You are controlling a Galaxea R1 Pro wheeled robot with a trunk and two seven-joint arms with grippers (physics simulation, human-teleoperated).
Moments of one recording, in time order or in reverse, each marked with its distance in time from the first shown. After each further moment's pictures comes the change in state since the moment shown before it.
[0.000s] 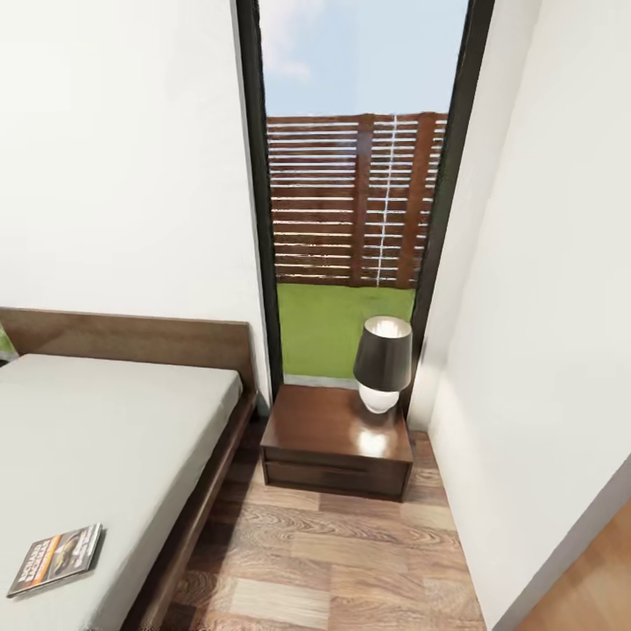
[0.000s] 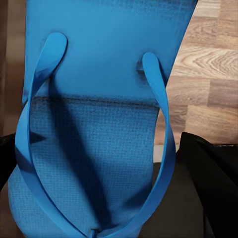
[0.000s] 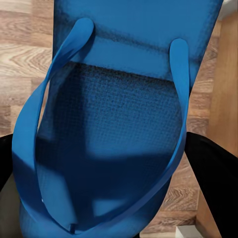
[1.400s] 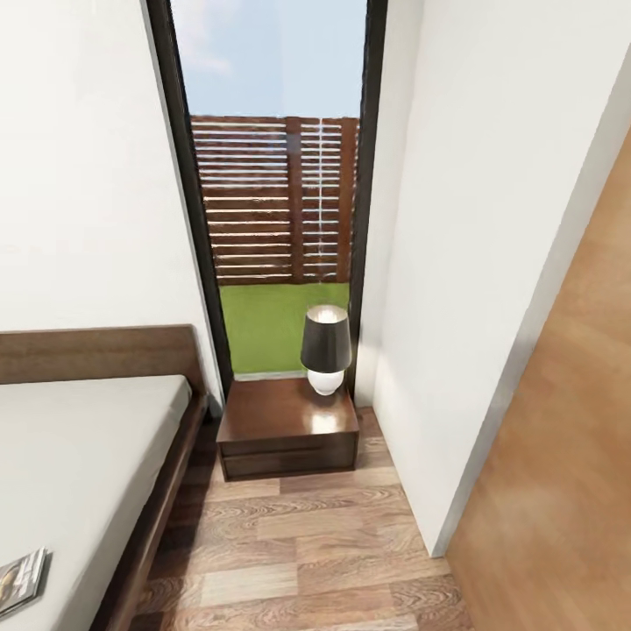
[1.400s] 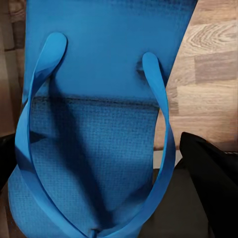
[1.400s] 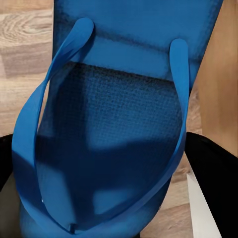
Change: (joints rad) left arm -0.013 0.014 0.020 0.000 0.000 0.001 -0.001; right arm 0.000 -0.005 -0.016 0.000 -0.002 0.000 -0.002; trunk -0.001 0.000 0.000
